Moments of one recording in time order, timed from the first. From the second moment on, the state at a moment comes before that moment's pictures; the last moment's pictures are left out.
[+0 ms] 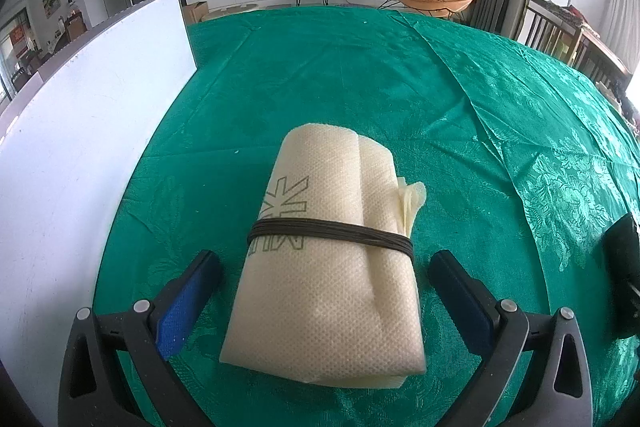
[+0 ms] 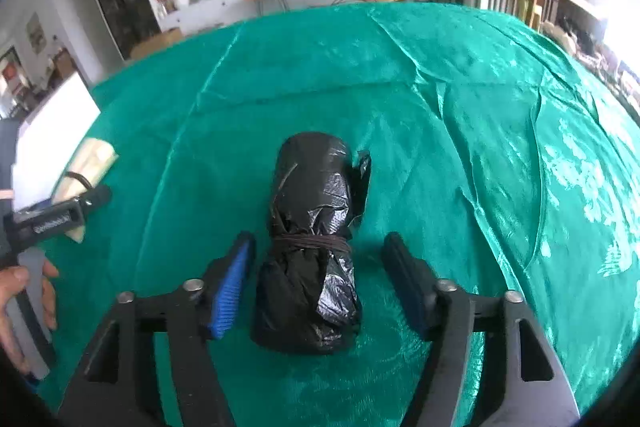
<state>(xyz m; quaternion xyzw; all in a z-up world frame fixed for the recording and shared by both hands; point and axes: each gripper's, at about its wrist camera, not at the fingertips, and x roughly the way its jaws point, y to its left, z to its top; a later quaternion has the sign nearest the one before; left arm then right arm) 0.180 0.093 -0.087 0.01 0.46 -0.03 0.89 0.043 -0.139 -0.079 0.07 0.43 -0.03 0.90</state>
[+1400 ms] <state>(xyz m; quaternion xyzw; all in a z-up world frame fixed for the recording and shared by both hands) 0.180 0.093 -0.087 0.01 0.46 -0.03 0.89 0.044 -0.118 -0.081 0.02 0.44 -0.04 0.90</state>
